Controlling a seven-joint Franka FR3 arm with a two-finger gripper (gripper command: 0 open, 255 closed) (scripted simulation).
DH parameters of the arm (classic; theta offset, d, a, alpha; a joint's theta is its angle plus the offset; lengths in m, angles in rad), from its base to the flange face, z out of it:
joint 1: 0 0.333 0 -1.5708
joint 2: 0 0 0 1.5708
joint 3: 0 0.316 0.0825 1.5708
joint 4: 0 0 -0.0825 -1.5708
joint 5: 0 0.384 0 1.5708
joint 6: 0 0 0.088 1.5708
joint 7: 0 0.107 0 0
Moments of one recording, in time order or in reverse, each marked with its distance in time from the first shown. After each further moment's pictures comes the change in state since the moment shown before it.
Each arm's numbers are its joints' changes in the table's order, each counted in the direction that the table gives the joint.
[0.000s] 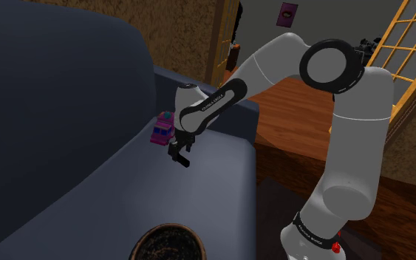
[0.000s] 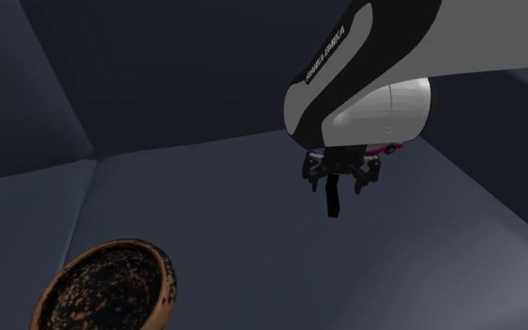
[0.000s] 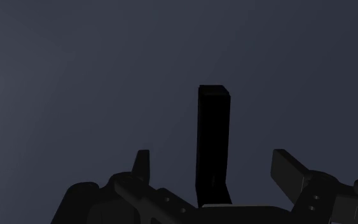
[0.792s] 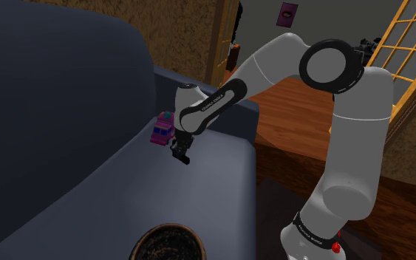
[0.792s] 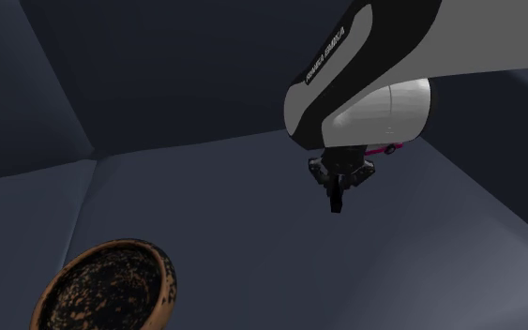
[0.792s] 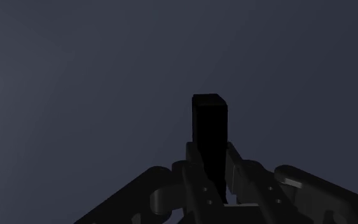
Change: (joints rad) arm 0.000 0.002 0.000 0.000 0.000 0.002 0.000
